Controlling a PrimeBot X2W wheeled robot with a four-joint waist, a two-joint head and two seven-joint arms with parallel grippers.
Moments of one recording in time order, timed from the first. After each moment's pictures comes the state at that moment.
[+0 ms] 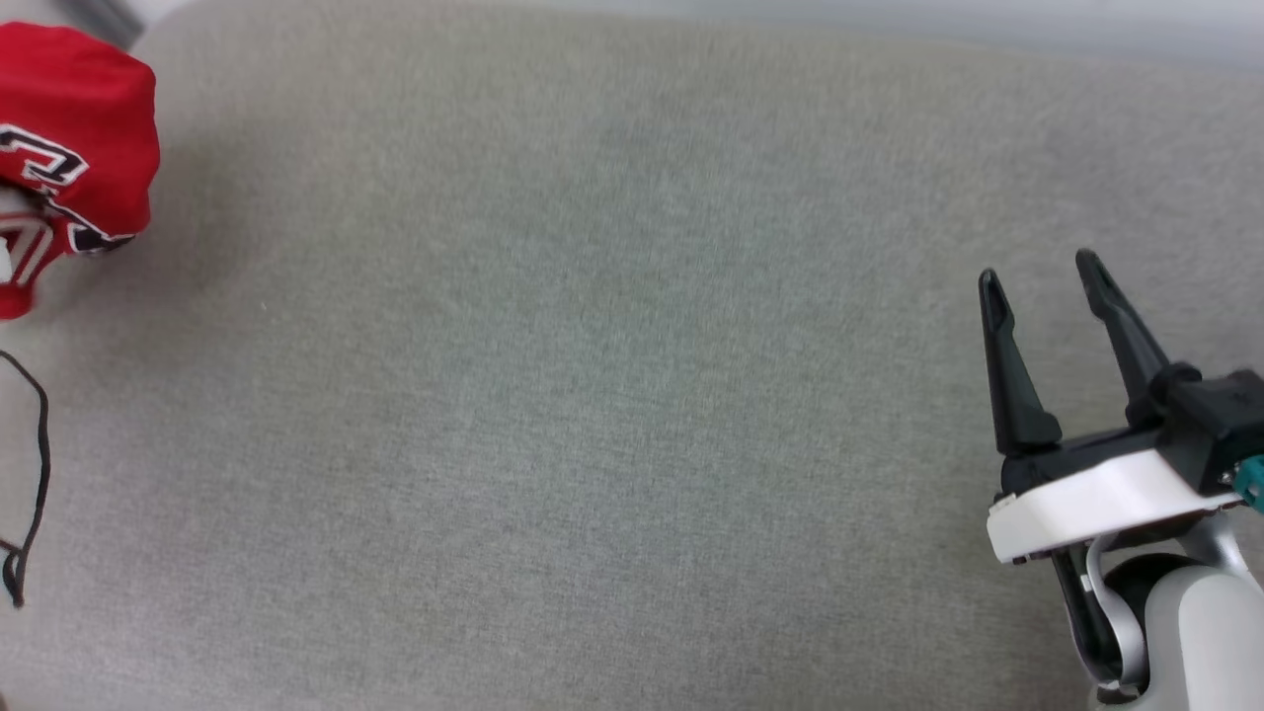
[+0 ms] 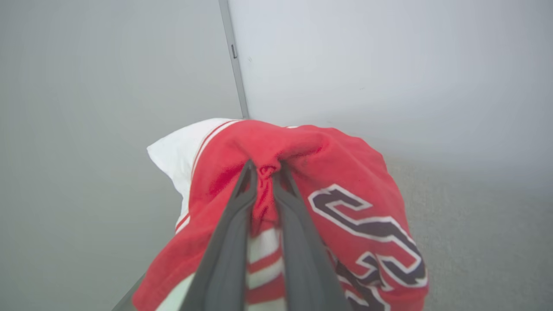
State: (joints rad) left arm -0.97 0.55 0.06 1.00 -0.38 -0.11 -0.10; right arm -0.20 -0.05 0.02 -0.16 0.03 0.13 0.02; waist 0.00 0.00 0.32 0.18
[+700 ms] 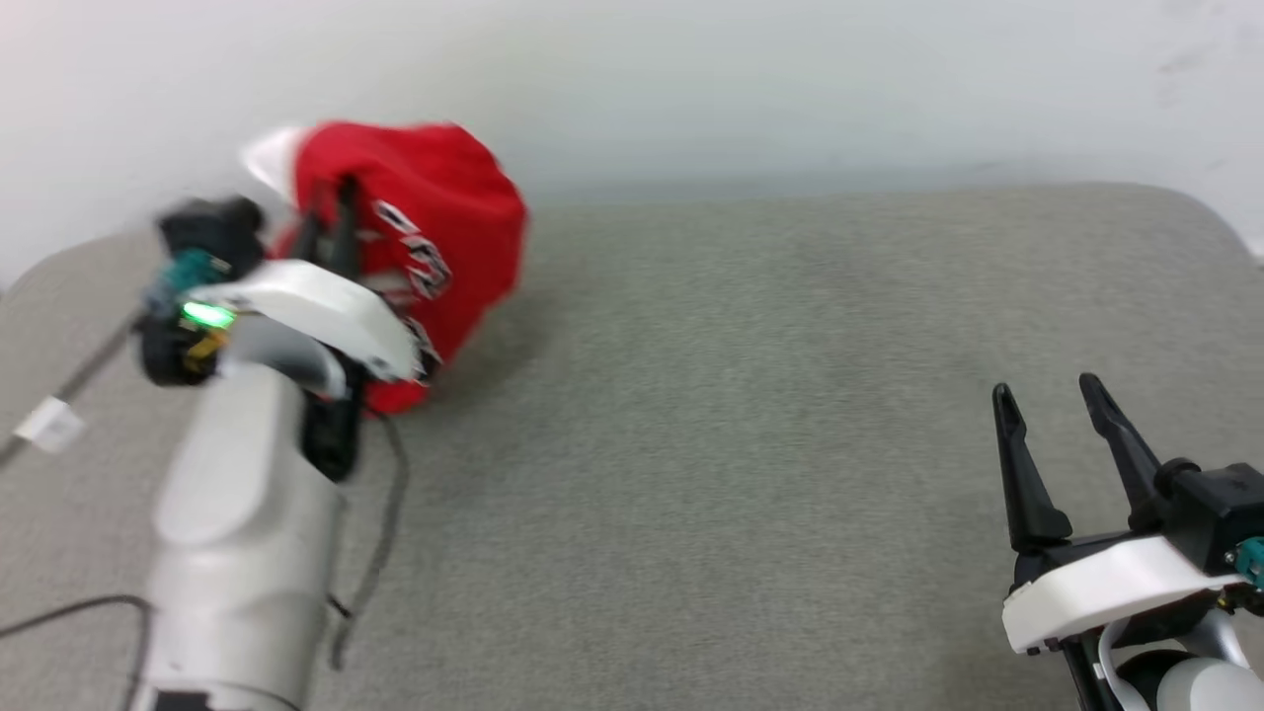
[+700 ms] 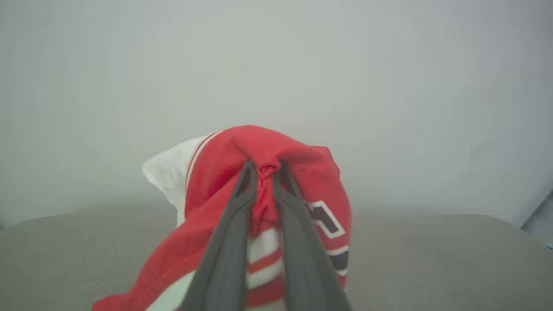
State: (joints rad) left arm -0.78 0.20 -0.10 0.80 -0.38 -0.12 -0.21; right arm -0.04 -0.05 -0.02 -0.15 0.09 0.13 0.03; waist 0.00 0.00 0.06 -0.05
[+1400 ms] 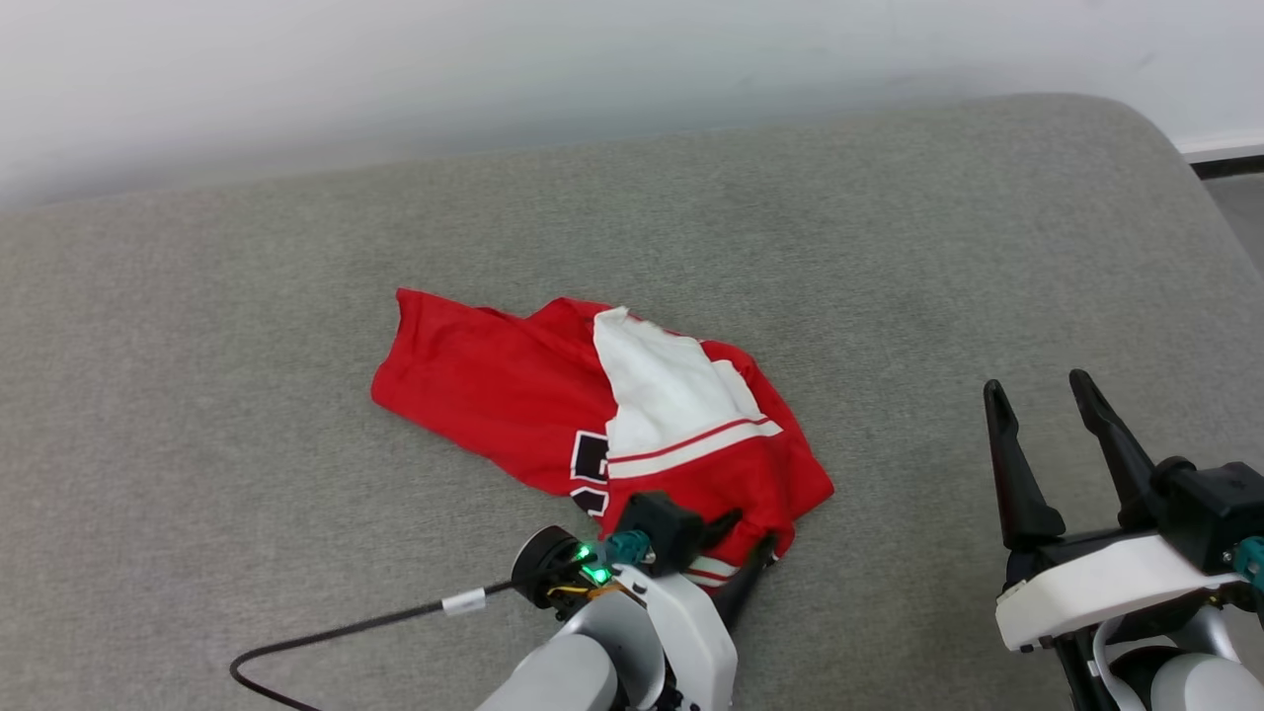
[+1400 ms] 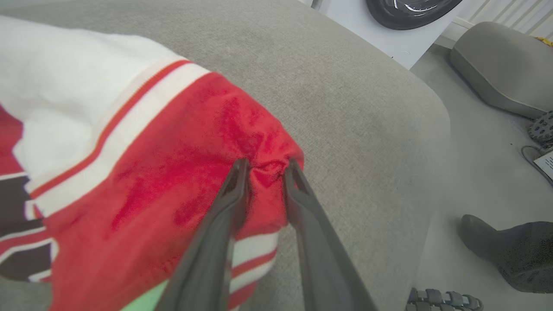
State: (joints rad) left arm -0.39 0.05 -0.72 0.50 -0.45 -0.13 -0.01; right arm -0.04 -0.05 -0.01 -0.14 0.12 0.13 0.02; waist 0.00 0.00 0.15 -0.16
